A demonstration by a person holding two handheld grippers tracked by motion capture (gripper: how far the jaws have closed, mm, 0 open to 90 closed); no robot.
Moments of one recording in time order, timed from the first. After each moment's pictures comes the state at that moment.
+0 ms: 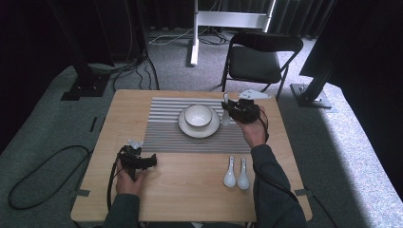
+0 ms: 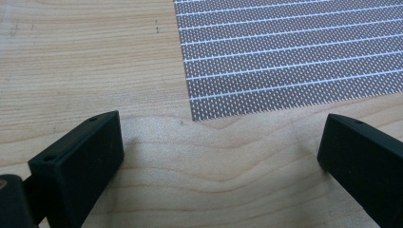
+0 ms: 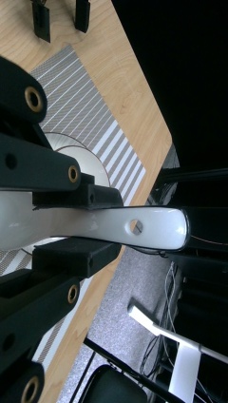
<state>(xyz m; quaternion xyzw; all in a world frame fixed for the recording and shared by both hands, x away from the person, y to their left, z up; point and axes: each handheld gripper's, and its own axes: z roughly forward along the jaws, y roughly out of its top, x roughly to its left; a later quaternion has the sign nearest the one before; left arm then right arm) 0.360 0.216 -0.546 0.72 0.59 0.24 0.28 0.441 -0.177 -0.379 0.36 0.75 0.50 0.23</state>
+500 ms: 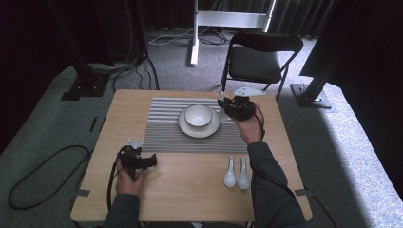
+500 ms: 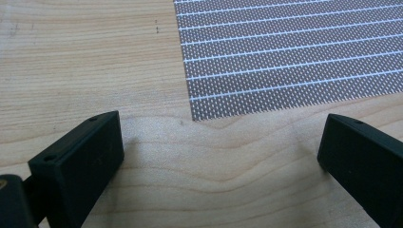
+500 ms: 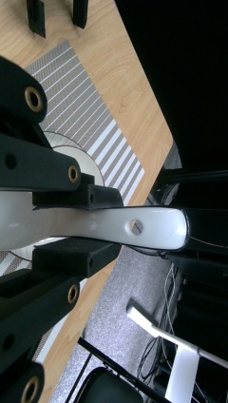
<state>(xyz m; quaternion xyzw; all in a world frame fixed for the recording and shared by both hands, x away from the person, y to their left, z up) 0.360 0.215 -0.546 0.72 0.59 0.24 0.28 0.451 -0.165 -0.377 0.36 0.76 0.49 0.23</state>
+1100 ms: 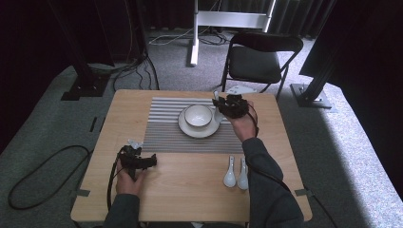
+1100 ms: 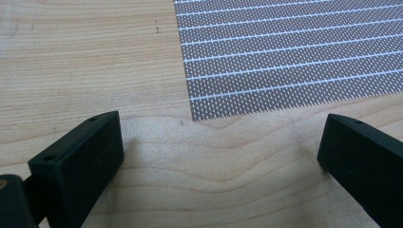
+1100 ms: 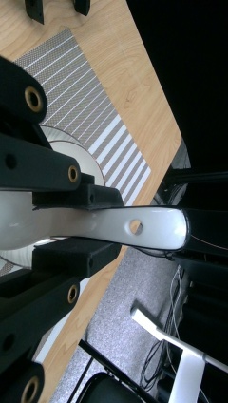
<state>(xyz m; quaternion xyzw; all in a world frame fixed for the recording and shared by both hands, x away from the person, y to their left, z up) 0.360 0.215 -0.546 0.72 0.59 0.24 0.28 0.468 -0.146 -0.387 0.35 0.77 0.48 0.23</state>
